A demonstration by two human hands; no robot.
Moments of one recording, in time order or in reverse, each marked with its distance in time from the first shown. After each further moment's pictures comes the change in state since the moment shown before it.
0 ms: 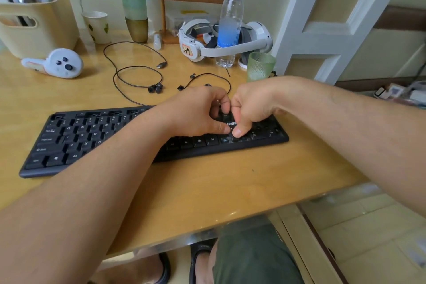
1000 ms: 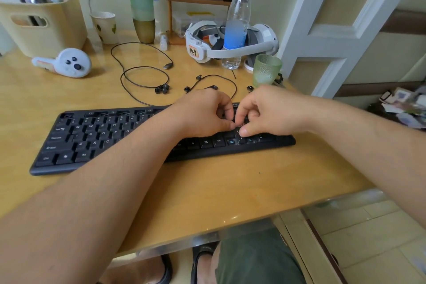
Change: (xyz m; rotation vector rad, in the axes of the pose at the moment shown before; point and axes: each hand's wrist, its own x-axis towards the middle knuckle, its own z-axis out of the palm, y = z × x) left_hand 0.003 0.001 0.004 0.044 0.039 -0.073; right_hand -0.013 0.028 0.016 0.092 0.210 -0.286
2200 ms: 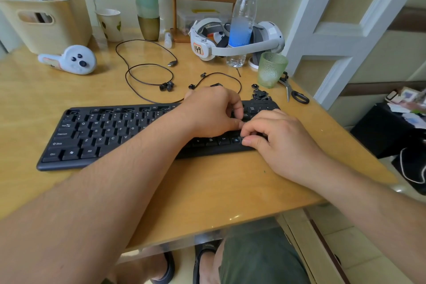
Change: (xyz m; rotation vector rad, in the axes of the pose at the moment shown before) left_hand 0.000 0.006 0.005 0.052 0.050 -0.008; right_hand -0.031 0.012 0.074 -0.004 0.528 -0.194
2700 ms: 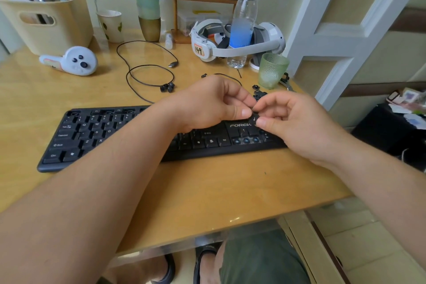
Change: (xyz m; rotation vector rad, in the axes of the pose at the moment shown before) left_hand -0.004 -0.005 -0.017 -0.575 -0.132 0.060; right_hand 0.014 0.003 -0.029 0.591 0.020 0.288
